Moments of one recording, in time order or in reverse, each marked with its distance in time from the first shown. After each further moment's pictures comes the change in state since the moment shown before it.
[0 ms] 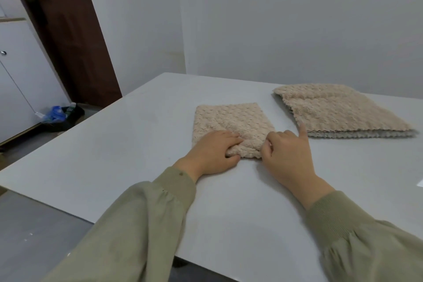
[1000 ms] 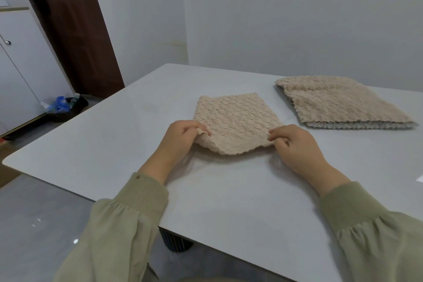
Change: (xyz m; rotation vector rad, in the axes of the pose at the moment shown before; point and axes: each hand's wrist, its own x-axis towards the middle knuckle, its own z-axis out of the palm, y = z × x) left_hand -0.060 -0.011 -0.030 -0.763 0.373 -0.335; right_hand -0.011 0.021 -0.024 0.441 -0.202 0.118
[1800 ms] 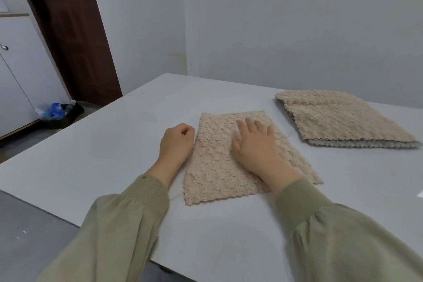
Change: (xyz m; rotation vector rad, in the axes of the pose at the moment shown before) left_hand 0.047 -0.022 0.011 0.207 0.274 -0.275; right_hand 0.059 -0.039 0.059 -0.473 -0.245 -0.014
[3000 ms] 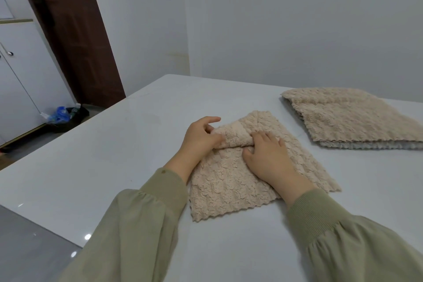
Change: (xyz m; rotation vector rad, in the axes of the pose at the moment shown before) left_hand 0.014 0.025 0.028 -0.260 -0.239 0.041; right_hand 0.005 0.015 0.020 0.179 -0.031 0.101
